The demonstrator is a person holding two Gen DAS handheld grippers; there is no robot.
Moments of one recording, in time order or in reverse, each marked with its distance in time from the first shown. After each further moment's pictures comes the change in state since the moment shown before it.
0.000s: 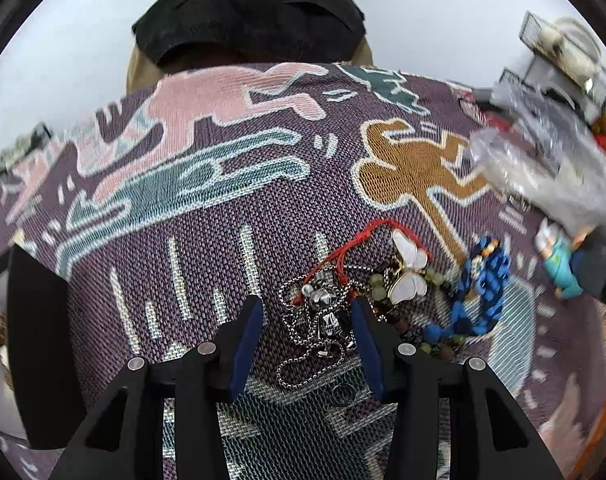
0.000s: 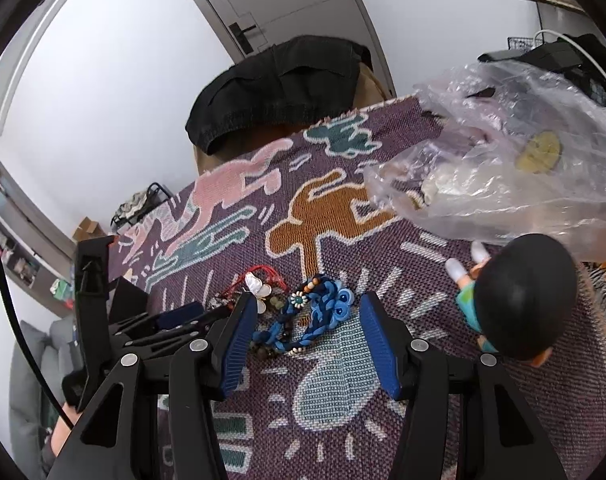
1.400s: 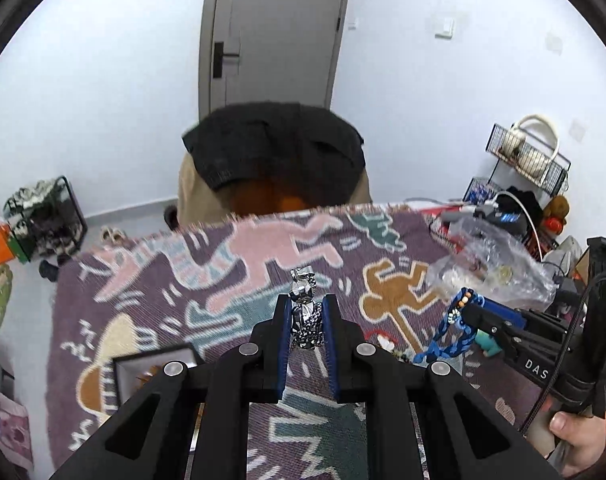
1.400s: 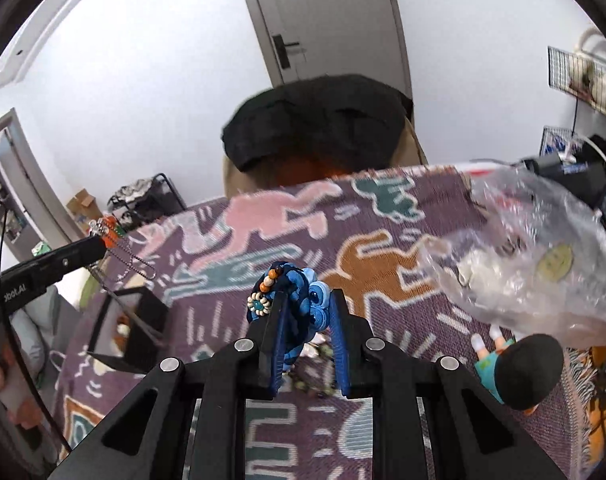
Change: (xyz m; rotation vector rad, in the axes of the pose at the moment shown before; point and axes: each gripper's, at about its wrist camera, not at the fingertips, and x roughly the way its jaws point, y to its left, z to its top) left arm -0.183 0.068 0.034 -0.048 -0.316 -0.049; right arm -0.042 0.095 0.031 -0.213 -0.125 -0.041
